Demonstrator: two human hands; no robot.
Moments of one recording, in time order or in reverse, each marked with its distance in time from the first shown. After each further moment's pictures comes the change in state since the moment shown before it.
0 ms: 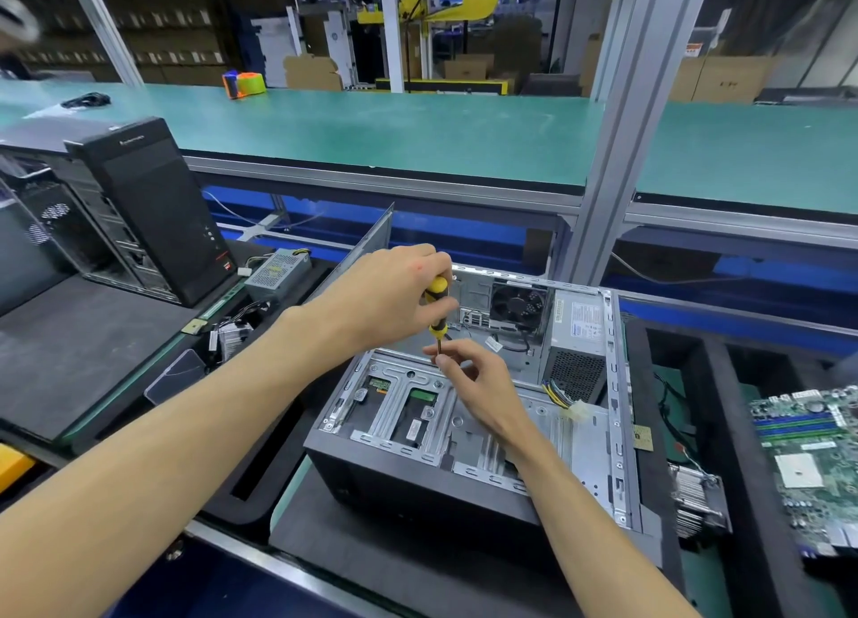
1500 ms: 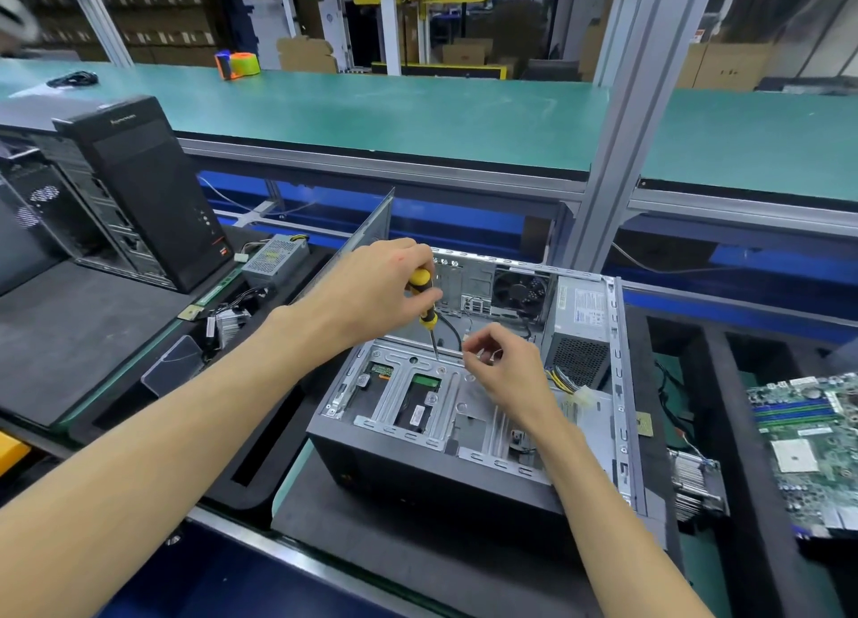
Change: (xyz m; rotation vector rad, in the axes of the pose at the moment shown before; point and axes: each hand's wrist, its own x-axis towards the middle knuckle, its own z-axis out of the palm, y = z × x) left_hand -0.017 -0.011 0.008 -0.097 0.000 -0.122; right_hand -0.006 -0.009 -0.022 -0.320 0.109 0.147
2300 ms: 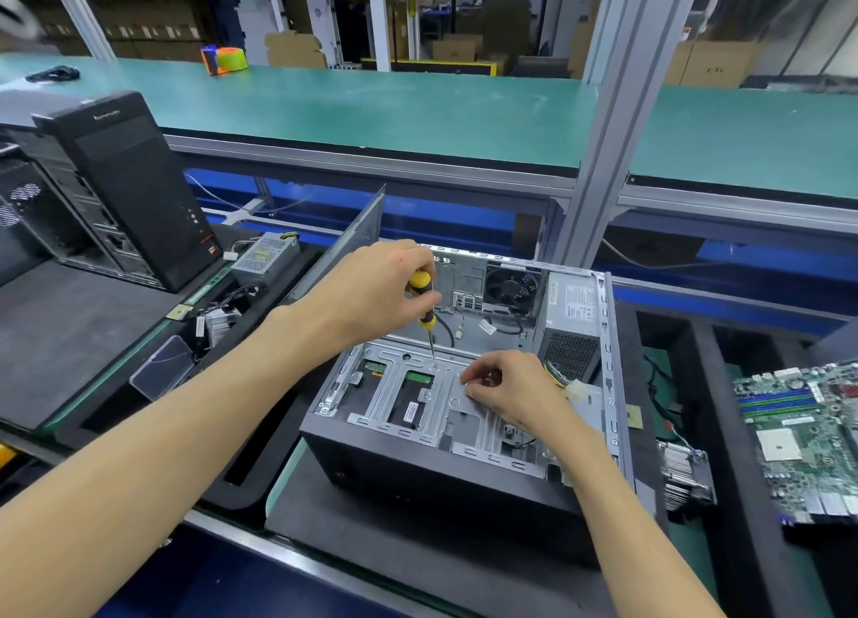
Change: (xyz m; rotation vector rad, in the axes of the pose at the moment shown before) left_hand 0.001 0.003 0.005 -0.037 0.001 0.031; right_hand -0.015 0.002 -0.023 -0.315 -0.255 0.033
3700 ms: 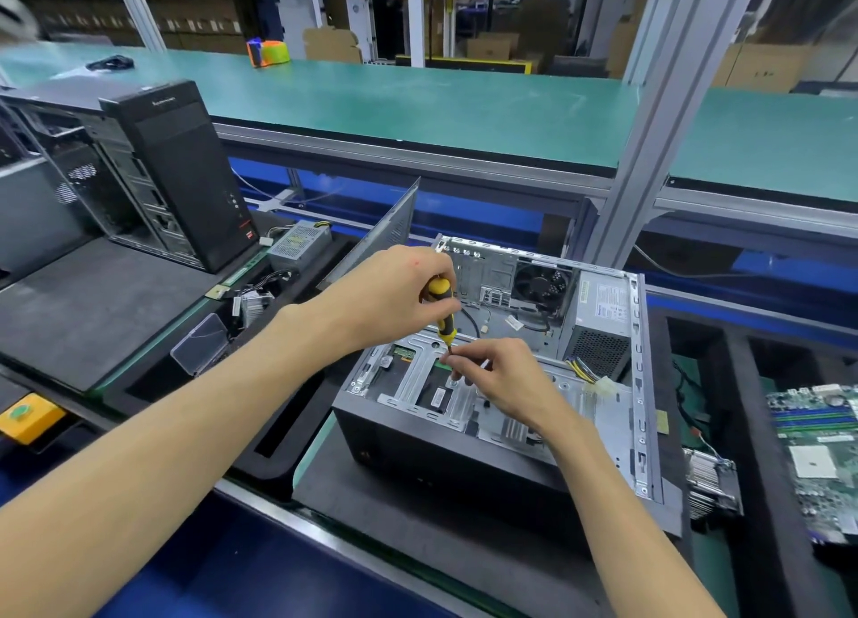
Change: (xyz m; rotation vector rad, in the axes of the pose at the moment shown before) left_hand -0.031 -0.002 -0.010 -0.065 -0.018 0.002; right_hand 0.001 -0.035 0.021 0.231 -0.016 -0.235
